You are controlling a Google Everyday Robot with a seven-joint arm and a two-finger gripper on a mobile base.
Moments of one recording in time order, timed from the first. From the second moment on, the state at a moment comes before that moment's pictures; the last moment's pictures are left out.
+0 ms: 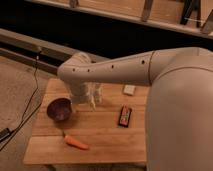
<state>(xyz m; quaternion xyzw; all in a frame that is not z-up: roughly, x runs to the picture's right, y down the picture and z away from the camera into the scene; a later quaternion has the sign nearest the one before) -0.106 0.103 0.704 -0.26 0.23 0.64 0.68</state>
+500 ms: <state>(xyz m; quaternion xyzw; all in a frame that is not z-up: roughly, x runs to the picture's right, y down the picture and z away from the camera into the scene) -0.064 0.063 0.732 -0.21 0.25 0.71 0.62</state>
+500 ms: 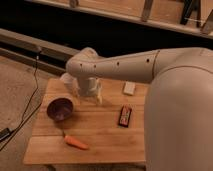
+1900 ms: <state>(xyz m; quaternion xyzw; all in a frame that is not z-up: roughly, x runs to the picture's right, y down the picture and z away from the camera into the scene) 0.155 -0.018 0.755 -0.22 0.27 0.71 0.61</state>
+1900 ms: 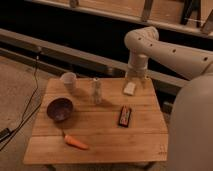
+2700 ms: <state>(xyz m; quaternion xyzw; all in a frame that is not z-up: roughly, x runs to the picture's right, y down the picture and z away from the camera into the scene) 0.142 -0.043 0.865 -0.19 0.25 0.74 0.59</state>
